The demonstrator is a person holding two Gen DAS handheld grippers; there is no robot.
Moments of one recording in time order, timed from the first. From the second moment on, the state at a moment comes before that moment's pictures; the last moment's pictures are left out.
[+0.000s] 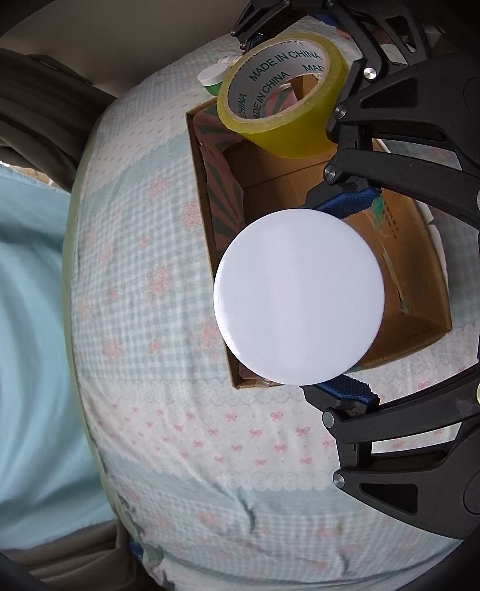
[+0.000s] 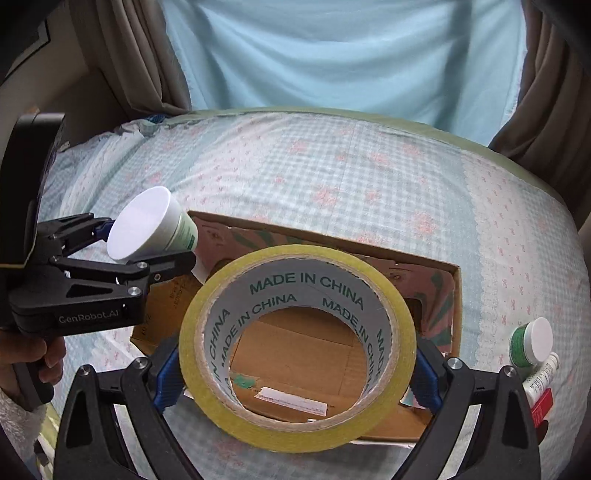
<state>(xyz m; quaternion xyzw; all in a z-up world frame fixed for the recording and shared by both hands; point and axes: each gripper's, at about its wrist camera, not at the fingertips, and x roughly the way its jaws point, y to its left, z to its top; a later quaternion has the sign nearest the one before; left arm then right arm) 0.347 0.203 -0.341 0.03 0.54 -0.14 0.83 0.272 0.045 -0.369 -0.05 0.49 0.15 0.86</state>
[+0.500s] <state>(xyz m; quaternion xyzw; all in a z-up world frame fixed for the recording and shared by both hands) 0.370 0.171 -0.402 0.02 0.62 -0.12 0.78 0.304 0.045 -0.441 -0.17 0.52 0.18 0.81</state>
